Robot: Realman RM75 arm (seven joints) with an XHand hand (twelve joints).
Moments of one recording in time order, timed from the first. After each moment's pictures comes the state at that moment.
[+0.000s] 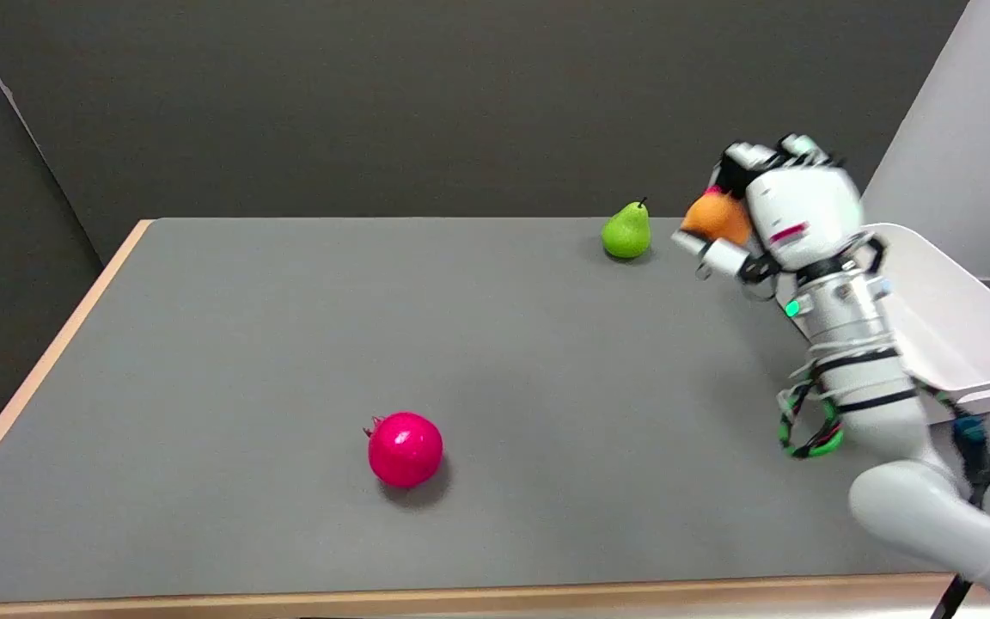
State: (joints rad) arm -0.22 -0.83 -1.77 1.71 1.19 0.83 -0.54
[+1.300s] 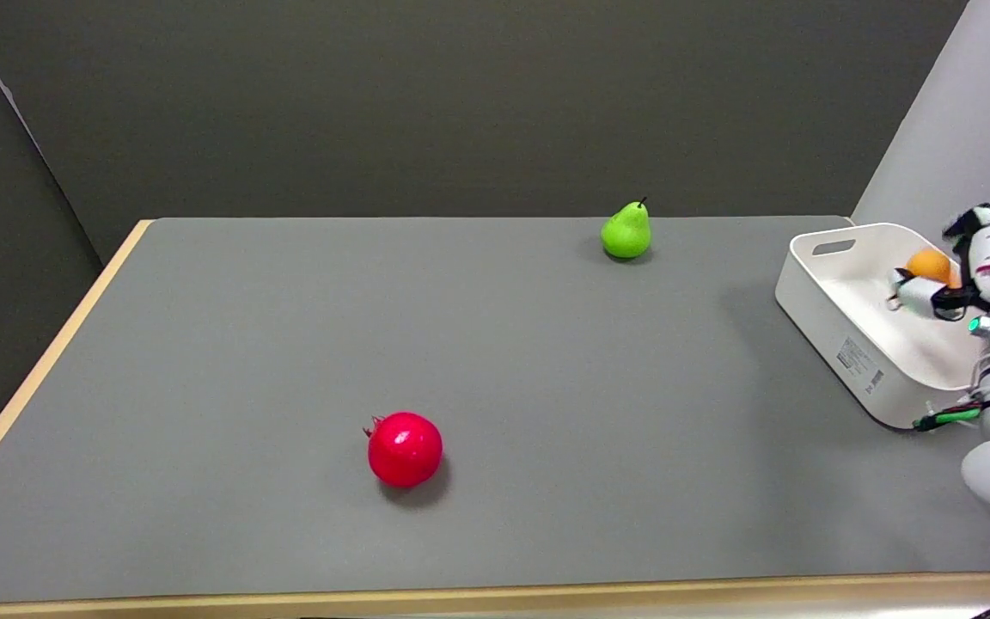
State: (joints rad) arm -0.35 -0.83 -1.40 1.39 1.61 0.80 -0.58
